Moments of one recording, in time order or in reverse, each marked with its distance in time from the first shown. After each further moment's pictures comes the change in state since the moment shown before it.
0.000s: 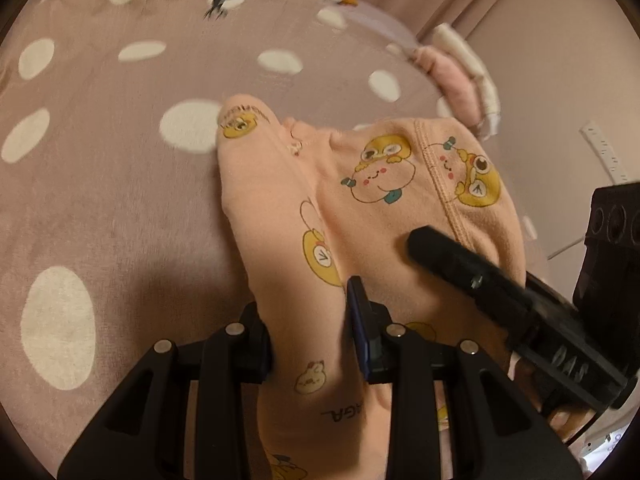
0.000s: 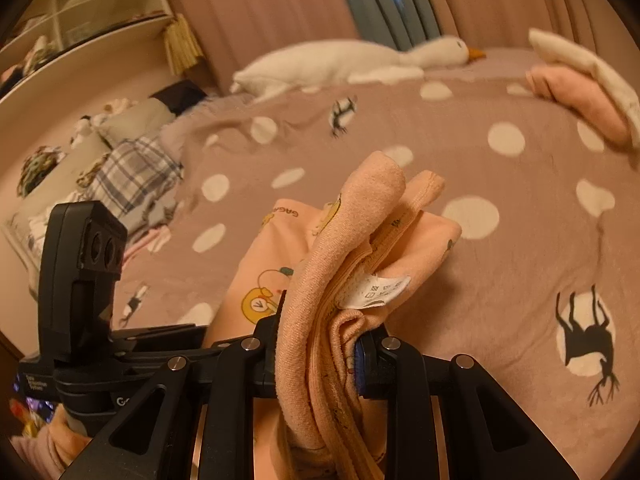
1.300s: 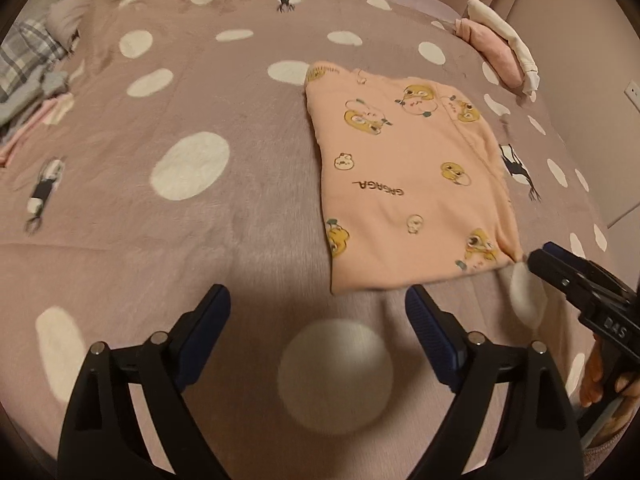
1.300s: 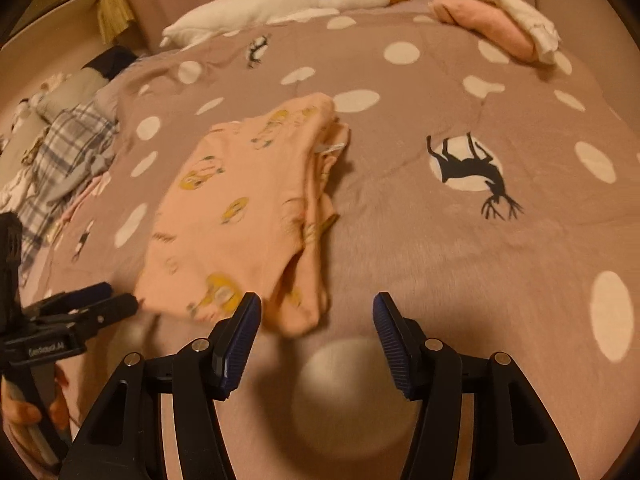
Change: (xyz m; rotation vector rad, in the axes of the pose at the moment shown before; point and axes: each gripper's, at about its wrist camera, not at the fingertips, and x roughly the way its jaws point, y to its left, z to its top) left arm -0.081 -0.010 -0.100 0.033 -0.001 0.313; right arm -0.075 -0.018 -0.080 0.052 0.140 -0.215
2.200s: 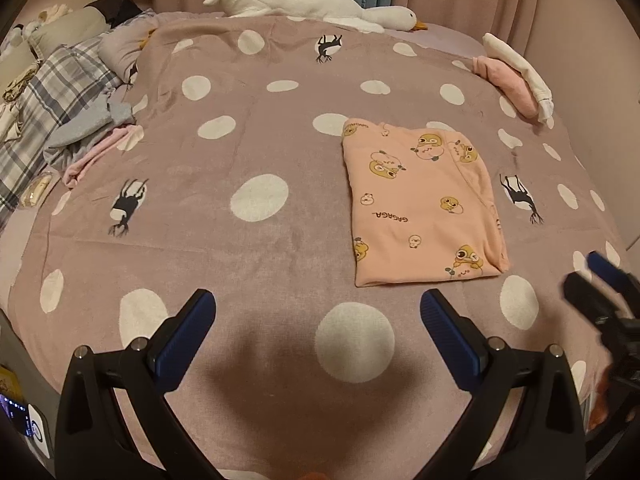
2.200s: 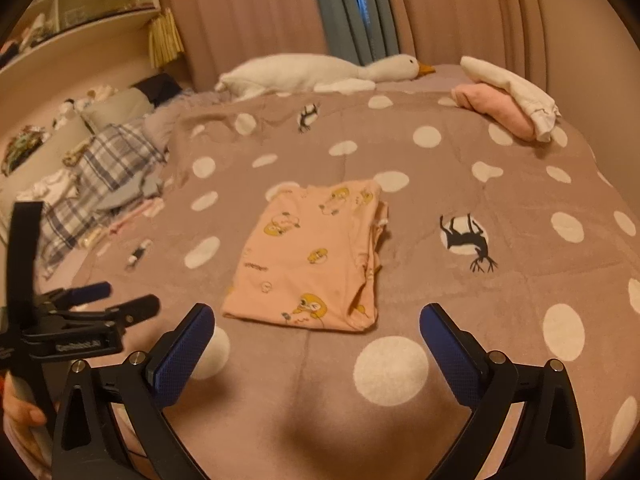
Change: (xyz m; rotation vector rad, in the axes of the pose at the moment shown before) left arm -0.067 -0.009 -0.013 -0.030 -0.120 0.158; right arm -0.061 0.041 -0.007 -0.077 -0.171 0.001
